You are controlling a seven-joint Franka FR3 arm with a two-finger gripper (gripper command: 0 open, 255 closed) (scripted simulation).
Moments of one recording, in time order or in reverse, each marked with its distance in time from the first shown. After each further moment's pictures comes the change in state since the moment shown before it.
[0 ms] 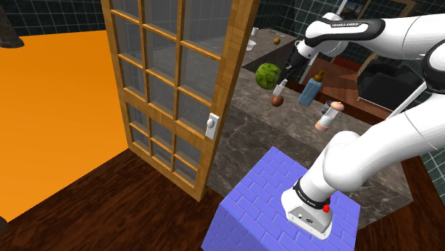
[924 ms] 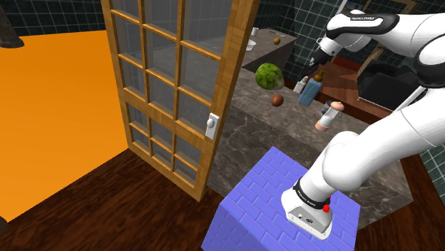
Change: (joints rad) arm -0.021 0.047 -0.185 0.176 0.013 -0.147 -0.214
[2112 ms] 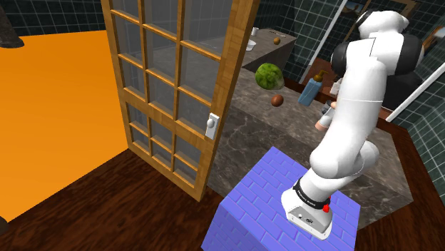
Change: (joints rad) arm -0.544 0.800 -0.222 0.625 0.671 -0.433 -0.762
